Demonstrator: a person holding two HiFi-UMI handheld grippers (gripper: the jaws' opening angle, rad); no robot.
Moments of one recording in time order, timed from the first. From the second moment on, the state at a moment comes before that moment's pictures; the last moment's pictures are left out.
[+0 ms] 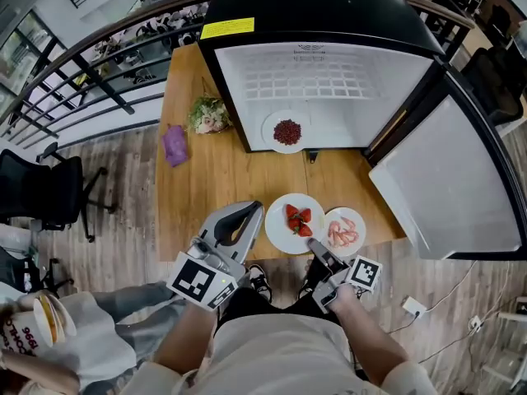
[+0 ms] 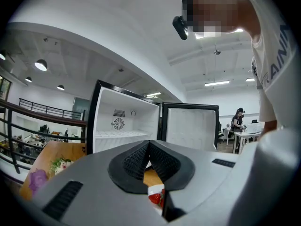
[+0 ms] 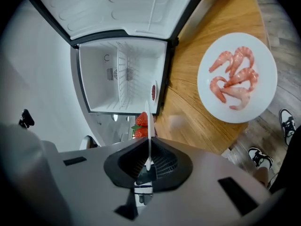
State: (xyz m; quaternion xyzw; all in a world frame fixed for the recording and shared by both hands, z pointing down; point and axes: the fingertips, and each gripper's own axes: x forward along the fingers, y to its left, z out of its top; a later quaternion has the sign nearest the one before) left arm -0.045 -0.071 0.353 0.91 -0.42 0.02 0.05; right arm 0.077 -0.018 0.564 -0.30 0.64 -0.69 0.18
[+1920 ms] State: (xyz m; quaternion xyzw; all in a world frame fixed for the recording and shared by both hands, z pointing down) left arm -0.042 -0.056 0.396 0.91 -0.39 0.04 0.10; right arm 0.078 0.032 0.681 -0.33 0.55 -0.76 0.11
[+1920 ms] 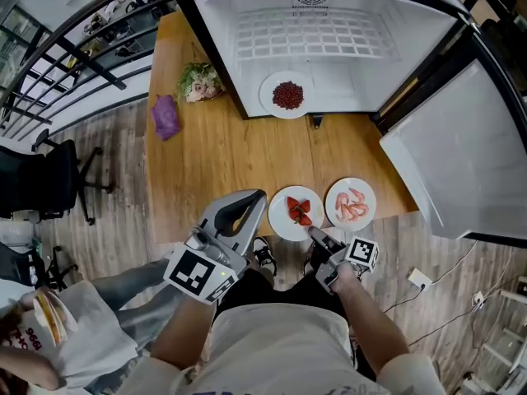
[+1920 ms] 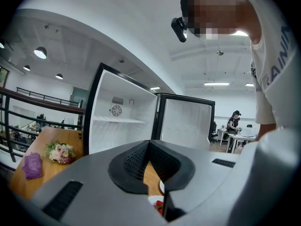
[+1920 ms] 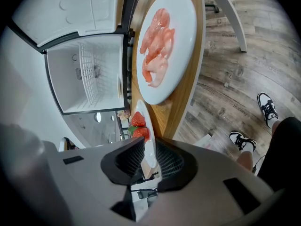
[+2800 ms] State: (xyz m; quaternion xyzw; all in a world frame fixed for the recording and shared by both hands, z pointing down) left arm -0.048 -0.060 0.395 0.91 -0.40 0.03 0.10; right arm 0.095 0.030 0.600 -0.31 0.67 -0.67 0.10
